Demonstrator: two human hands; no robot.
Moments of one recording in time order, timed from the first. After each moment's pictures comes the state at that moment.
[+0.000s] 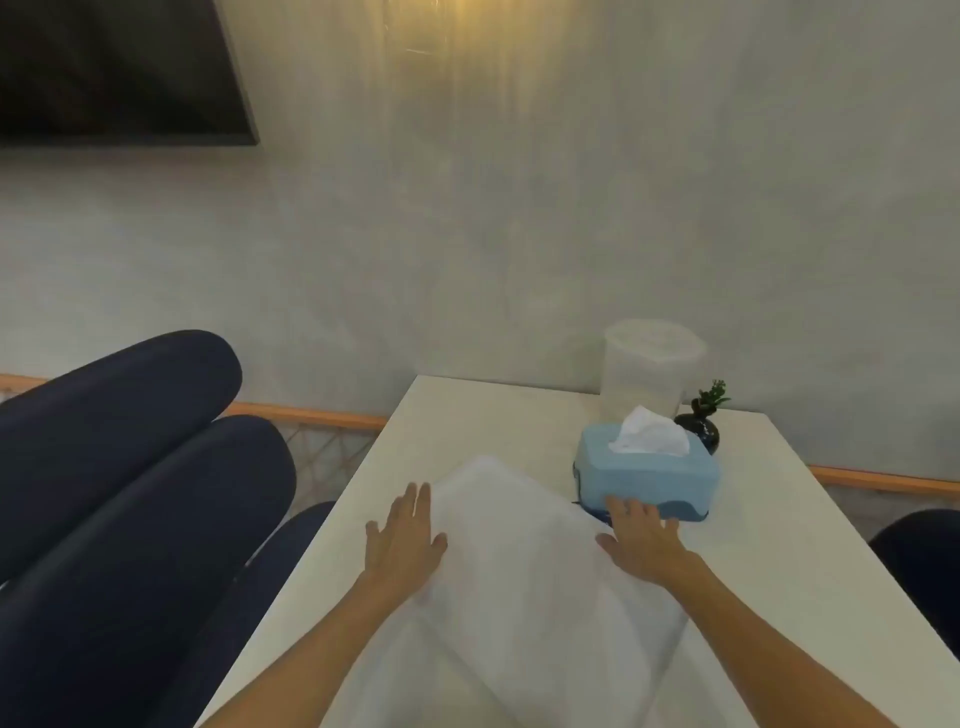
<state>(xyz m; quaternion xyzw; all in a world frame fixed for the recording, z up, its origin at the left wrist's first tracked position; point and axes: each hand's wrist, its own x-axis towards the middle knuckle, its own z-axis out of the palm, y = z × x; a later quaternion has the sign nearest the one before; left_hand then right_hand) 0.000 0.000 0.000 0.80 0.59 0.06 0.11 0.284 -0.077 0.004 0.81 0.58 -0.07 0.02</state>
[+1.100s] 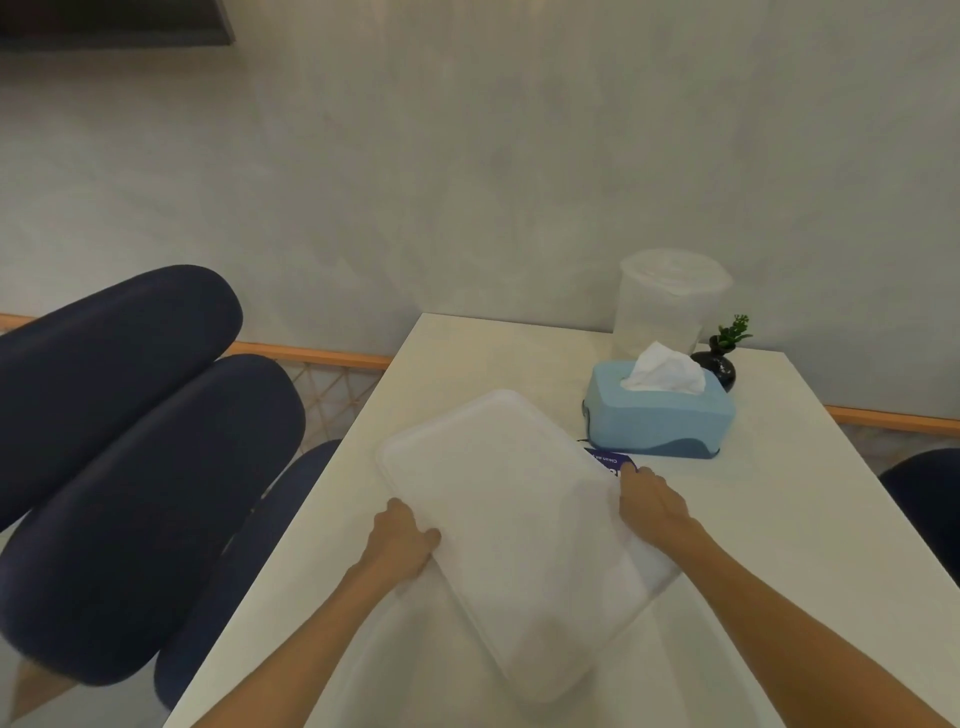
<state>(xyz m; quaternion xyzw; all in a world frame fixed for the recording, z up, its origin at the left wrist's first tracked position) -0.027 -0.021 -0.049 0.60 0.67 0.13 0.41 0.269 -0.087 -0.016 0.85 0.52 -0.09 -0.01</state>
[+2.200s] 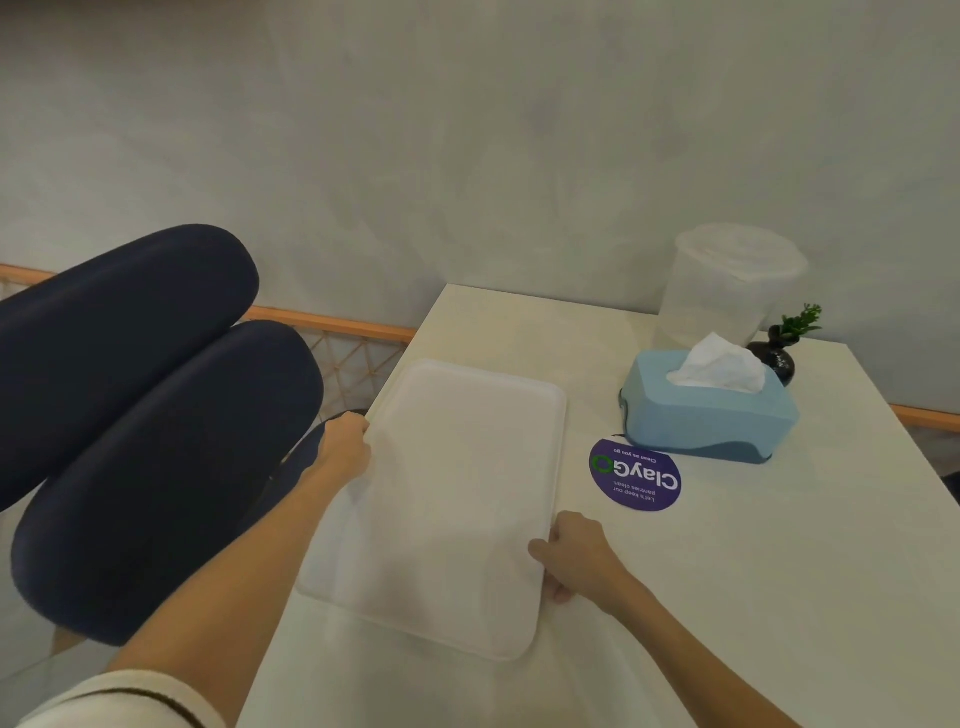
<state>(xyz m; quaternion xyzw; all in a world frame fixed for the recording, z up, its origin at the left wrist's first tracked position) -0.093 0.111 -0.040 0.68 0.68 0.14 0.23 0.153 -0.087 -0.013 0.76 0.45 -0.43 -0.18</state>
